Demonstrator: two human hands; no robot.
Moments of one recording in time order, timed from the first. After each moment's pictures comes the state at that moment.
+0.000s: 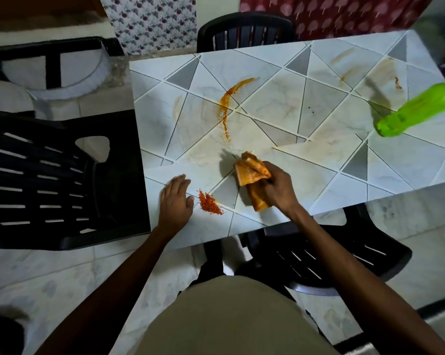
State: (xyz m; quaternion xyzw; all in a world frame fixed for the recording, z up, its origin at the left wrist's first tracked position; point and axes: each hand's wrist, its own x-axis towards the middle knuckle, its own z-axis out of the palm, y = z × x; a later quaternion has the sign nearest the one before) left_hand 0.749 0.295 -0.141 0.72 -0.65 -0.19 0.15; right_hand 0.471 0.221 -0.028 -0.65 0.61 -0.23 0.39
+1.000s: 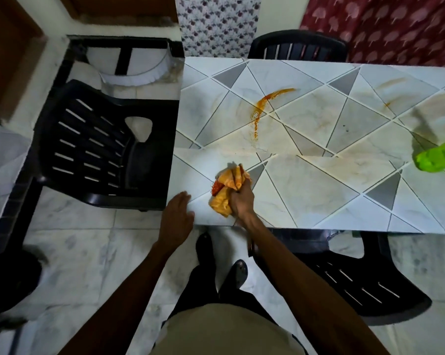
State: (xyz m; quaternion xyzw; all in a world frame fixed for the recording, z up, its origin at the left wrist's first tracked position) left_hand 0.729 0.410 -0.139 0.78 -0.56 -0.19 0.21; right_hand 0.560 0.283 -0.058 -0.48 0.64 -0.19 0.57
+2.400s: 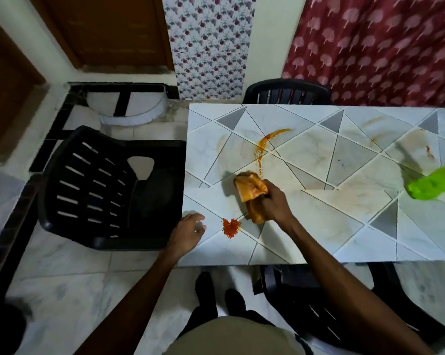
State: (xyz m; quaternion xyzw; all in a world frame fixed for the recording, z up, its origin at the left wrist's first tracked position) left_hand 0.779 0.334 -0.095 0.76 -0.54 -0.32 0.20; right_hand 0.548 0.207 -0.002 -0.66 0.56 -0.21 0.46
